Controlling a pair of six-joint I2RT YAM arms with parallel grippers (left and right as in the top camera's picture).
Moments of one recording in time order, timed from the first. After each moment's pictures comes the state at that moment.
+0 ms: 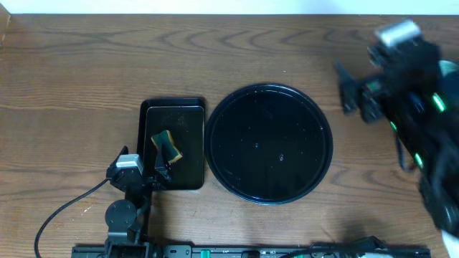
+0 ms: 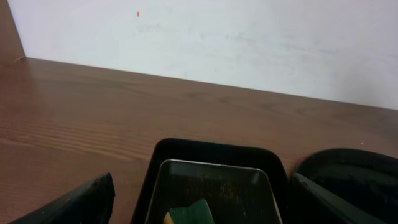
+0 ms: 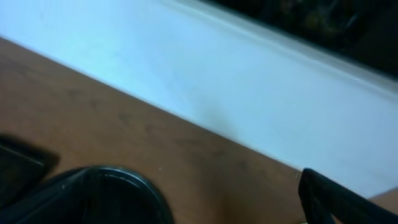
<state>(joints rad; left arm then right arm) -0.05 0.01 0.02 -0.11 -0.06 -0.15 0.29 1.06 1.56 -0.80 0.08 -0.23</state>
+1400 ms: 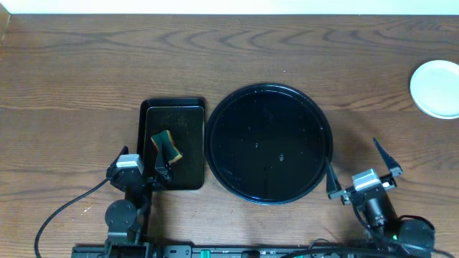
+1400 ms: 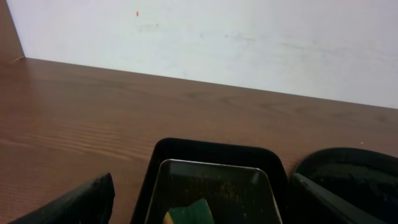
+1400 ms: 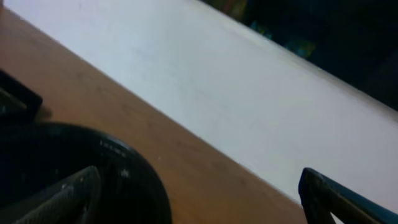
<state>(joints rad) -0.05 0.01 0.02 -0.11 -0.06 -0.14 0.06 0.01 0.26 -0.20 -0.29 -0.42</state>
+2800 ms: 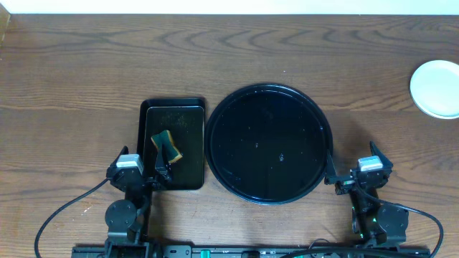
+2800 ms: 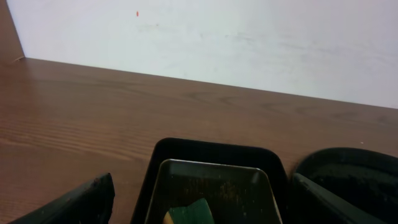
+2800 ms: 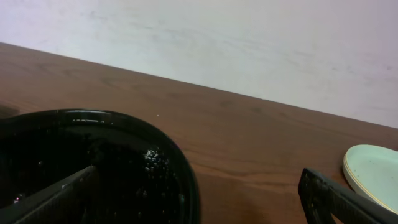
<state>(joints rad) -0.05 0.01 0.02 -0.11 -0.06 -0.14 0.06 0.01 0.01 -0.06 -0.10 -0.12</state>
